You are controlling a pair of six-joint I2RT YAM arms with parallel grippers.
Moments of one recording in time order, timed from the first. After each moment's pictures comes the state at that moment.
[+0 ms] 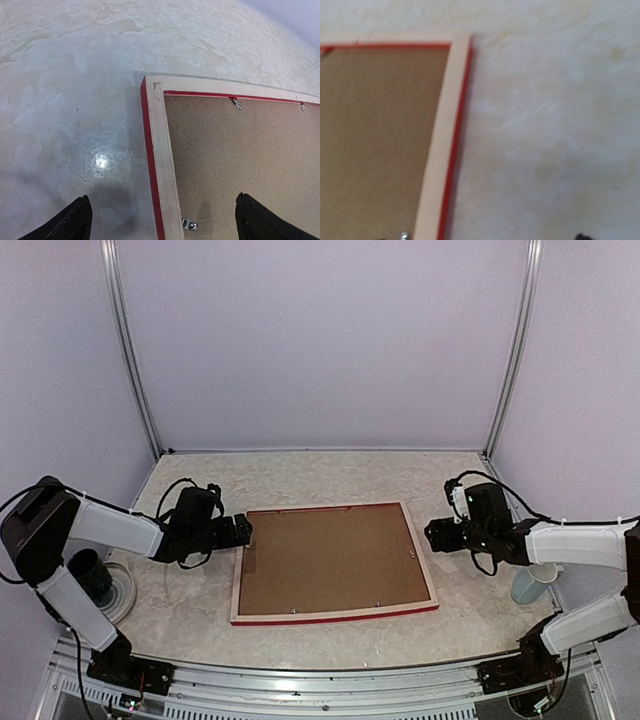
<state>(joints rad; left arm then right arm) -0.53 1.60 0.64 0.26 -0.17 -0.53 0.47 1.26 0.55 0.06 0.14 0.21</state>
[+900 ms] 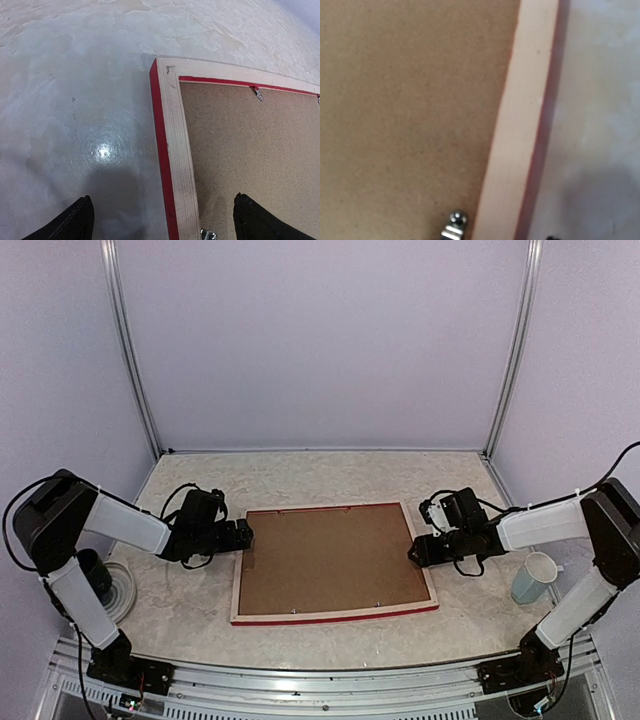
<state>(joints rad) -0.50 1.69 0.67 0.27 -0.13 -0.53 0.49 1.54 0.66 -0.01 -0.09 0.26</state>
